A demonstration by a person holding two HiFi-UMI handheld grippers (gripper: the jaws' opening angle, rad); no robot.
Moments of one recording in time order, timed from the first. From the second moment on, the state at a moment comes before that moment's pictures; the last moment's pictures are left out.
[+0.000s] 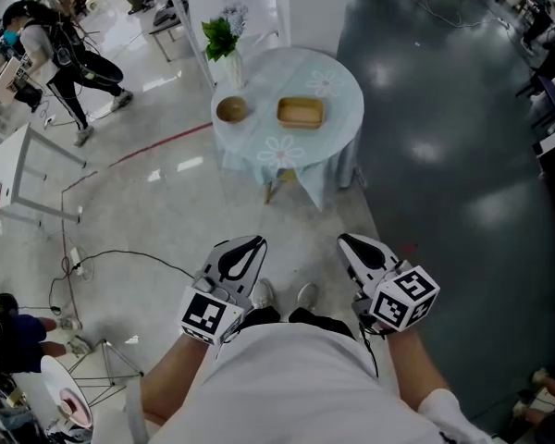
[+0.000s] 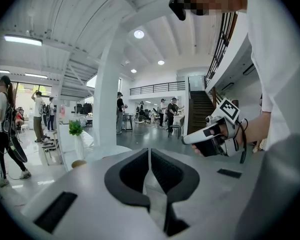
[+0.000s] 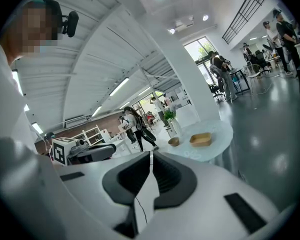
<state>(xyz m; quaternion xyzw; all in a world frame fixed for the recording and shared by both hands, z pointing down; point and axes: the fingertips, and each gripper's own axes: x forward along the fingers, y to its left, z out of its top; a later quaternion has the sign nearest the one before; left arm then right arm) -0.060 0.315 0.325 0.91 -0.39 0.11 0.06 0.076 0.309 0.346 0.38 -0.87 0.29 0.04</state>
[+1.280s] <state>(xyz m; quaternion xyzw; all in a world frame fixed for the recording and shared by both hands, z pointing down) -0.030 0.280 0.337 0.90 -0.42 0.10 0.06 0.115 0.275 0.353 0.38 -0.88 0.28 0.04</state>
